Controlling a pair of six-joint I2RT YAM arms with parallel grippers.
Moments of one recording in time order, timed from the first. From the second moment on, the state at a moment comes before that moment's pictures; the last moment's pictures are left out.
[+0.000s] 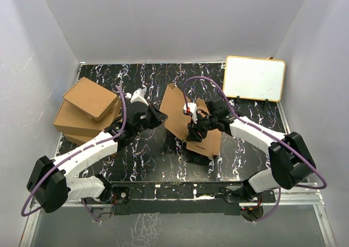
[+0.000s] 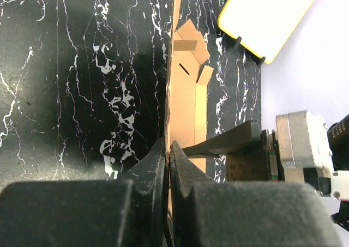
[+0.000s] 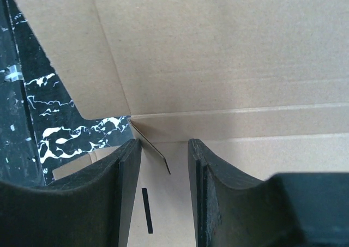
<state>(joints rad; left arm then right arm) -0.72 1.19 0.78 -0.06 -0.14 -0.98 0.50 1.43 0.84 -0.27 -0.72 -0.43</state>
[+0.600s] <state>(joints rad) -0.72 1.19 0.78 -0.06 -0.09 -0.88 0.46 1.45 0.86 -0.26 -0.61 -0.37</state>
